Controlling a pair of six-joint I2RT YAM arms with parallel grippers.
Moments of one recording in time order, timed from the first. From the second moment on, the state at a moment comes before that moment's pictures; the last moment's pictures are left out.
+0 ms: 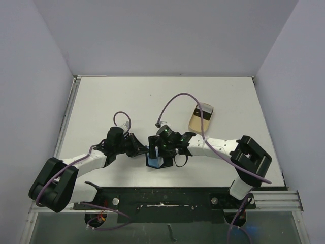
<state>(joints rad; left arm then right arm) -0.45 1.29 0.40 0.21 0.44 -0.99 0.96 1.64 1.00 -0.29 -0.01 0.68</state>
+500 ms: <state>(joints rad) -0.45 1.29 0.40 0.20 0.43 -0.99 0.96 1.67 0.97 -0.29 -0.01 0.68</state>
